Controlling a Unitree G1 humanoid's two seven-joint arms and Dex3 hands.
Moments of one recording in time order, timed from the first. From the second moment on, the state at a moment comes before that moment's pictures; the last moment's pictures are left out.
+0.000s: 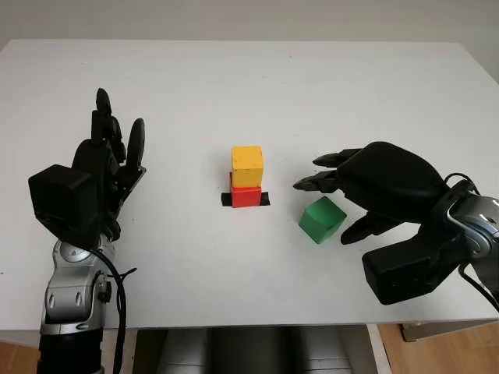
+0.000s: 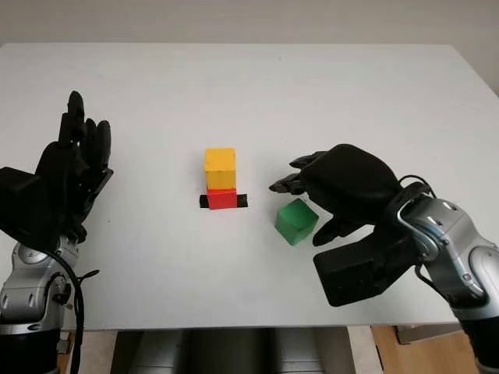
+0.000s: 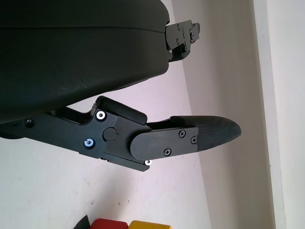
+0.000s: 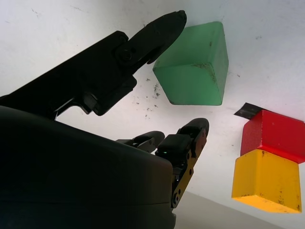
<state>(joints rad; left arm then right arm) -0.25 0.25 0.23 -0.14 -0.07 0.23 -0.03 -0.32 -0.82 0.11 -0.19 -0.70 -0.29 0.45</state>
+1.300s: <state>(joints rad) -0.24 0.25 0.21 -0.15 -0.05 0.27 -0.05 -0.33 -0.76 0.11 -0.03 -0.65 -0.41 0.31</state>
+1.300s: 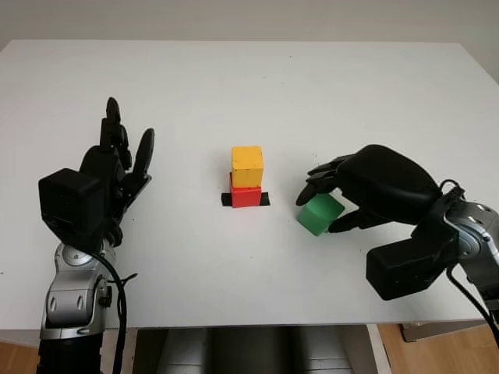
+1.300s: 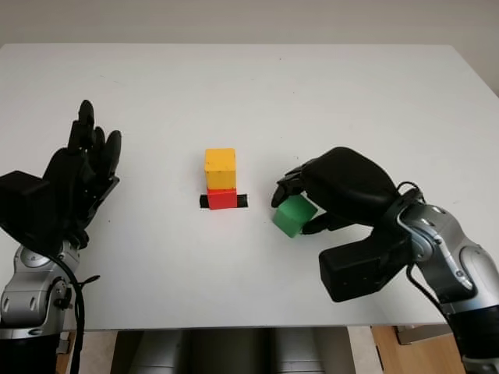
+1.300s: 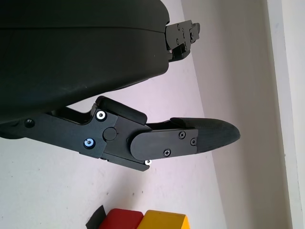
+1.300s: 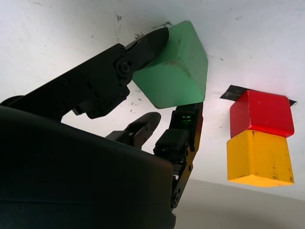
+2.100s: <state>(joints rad) -0.23 0.24 0.19 -0.17 -0.03 0.26 -0.03 -0.60 -0.65 0.01 0.02 -0.37 -0.08 0.38</state>
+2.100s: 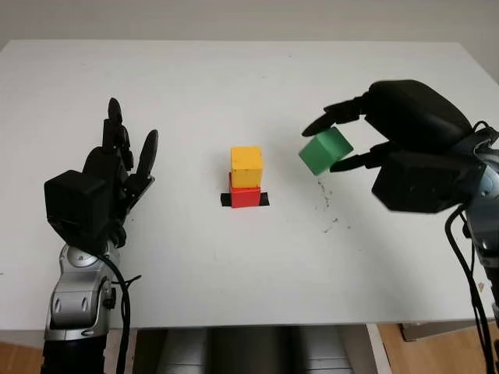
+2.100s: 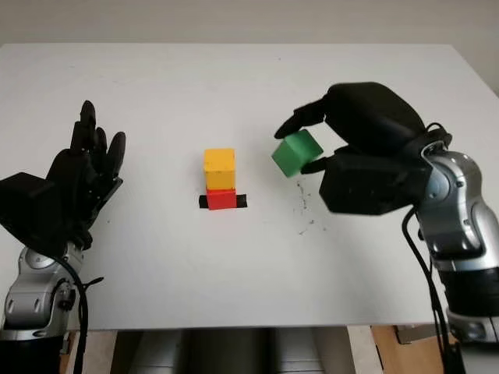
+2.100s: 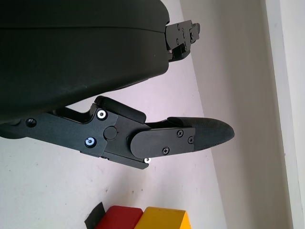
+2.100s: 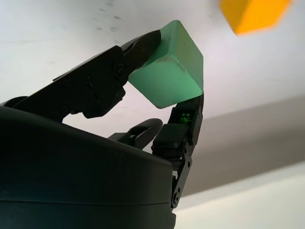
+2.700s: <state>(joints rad) -0.23 0.23 0.17 -0.18 0.01 0.27 -0.01 -0.67 -0.37 -0.02 0.11 0.06 0.28 0.42</state>
